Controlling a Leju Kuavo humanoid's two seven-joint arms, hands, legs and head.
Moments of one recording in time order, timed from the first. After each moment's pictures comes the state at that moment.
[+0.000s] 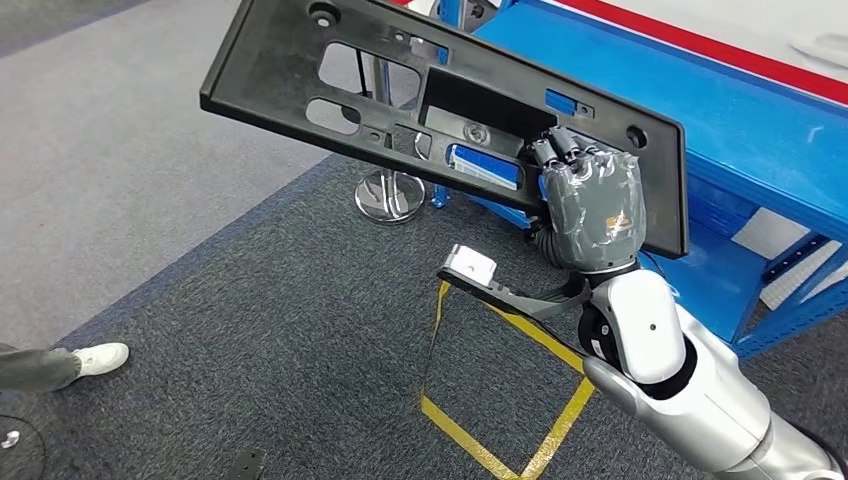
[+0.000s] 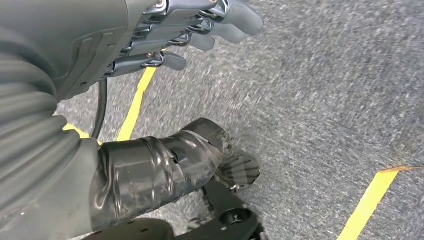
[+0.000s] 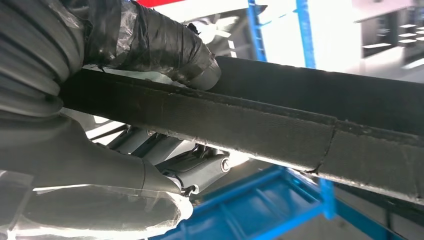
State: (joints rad) left arm -0.12 0.09 -1.07 -0.29 0.88 0.15 -0.30; right arm -0.67 -0.44 0.73 -1.86 1.15 -0.15 0.62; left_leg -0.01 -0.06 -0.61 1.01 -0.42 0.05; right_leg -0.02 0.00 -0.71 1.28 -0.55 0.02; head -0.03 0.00
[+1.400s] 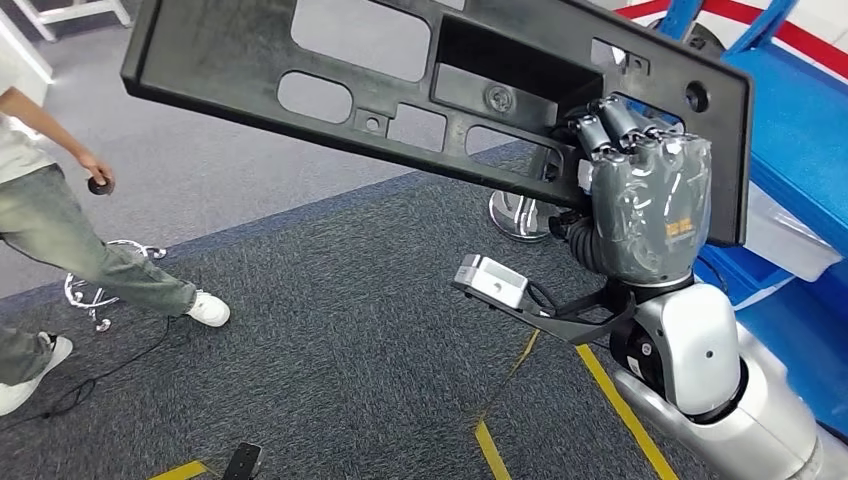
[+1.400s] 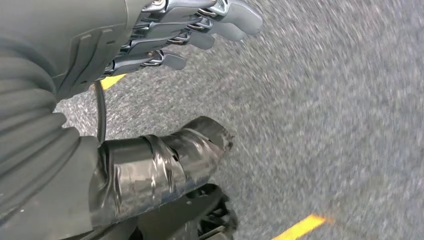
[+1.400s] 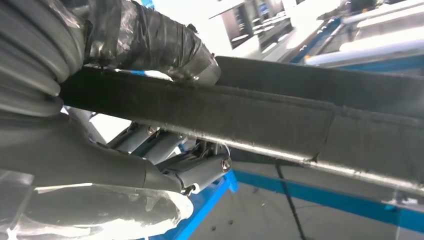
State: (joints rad) left arm -0.14 0.09 -1.01 -0.27 0.90 0.12 -0.42; right arm -0.66 -0.49 0.66 -2.08 1.21 -0.10 0.65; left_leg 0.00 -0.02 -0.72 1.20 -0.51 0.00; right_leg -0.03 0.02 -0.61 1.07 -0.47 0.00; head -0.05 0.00
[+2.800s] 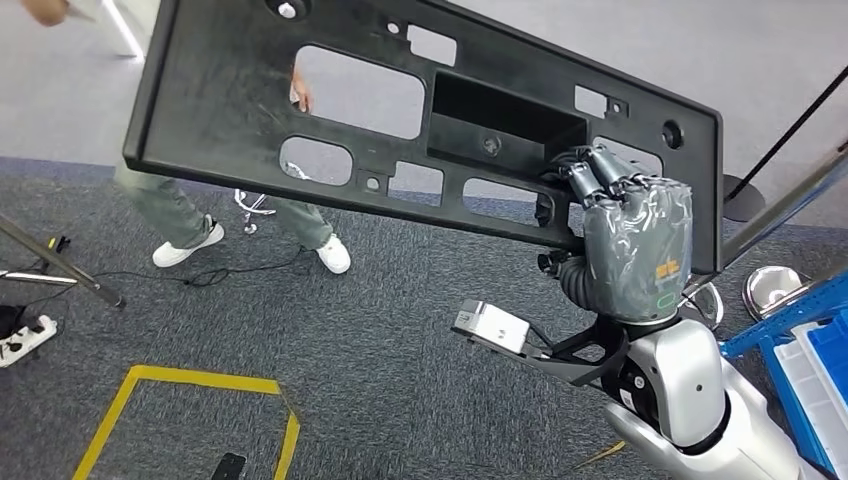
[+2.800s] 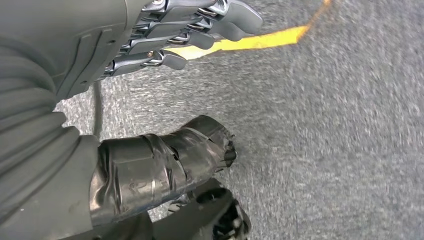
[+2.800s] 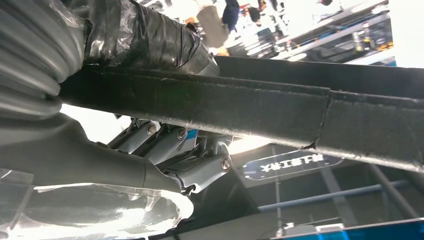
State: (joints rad) left arm -0.11 0.13 -1.00 -0.26 0.88 0.06 -0.41; right arm -0.51 -0.48 0.63 -2.11 1.22 -0.19 0.61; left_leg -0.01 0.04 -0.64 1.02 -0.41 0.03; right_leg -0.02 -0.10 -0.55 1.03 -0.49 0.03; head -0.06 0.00
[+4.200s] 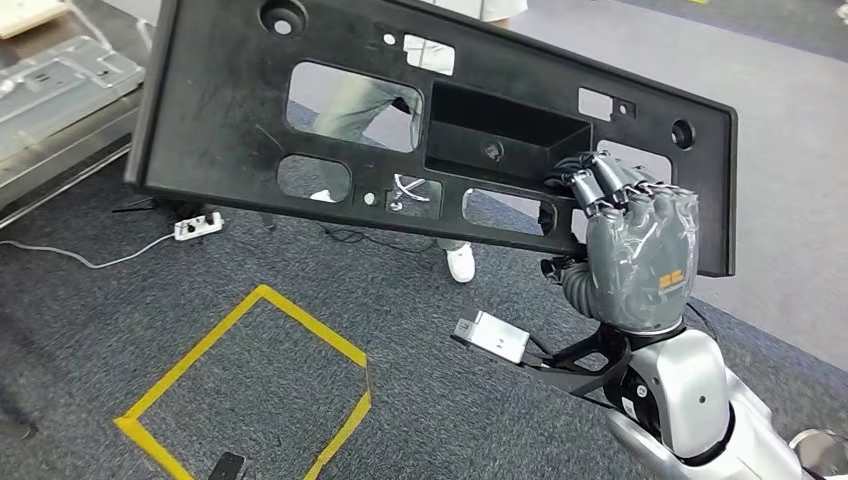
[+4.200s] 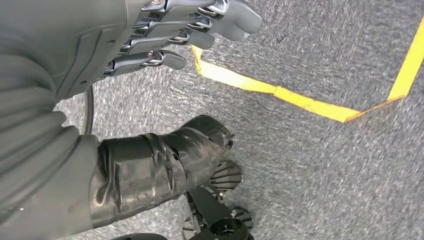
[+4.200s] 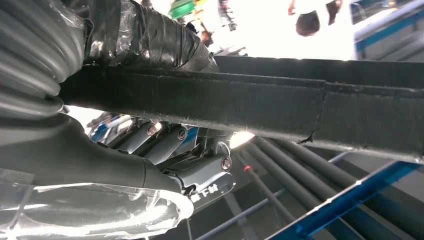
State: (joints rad) left arm -0.11 0.13 -1.00 -0.26 0.86 0.06 -0.39; right arm -0.49 -0.47 0.62 -2.12 1.26 -0.17 0.59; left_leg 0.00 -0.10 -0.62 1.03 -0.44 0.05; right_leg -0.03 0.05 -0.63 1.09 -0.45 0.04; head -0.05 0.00
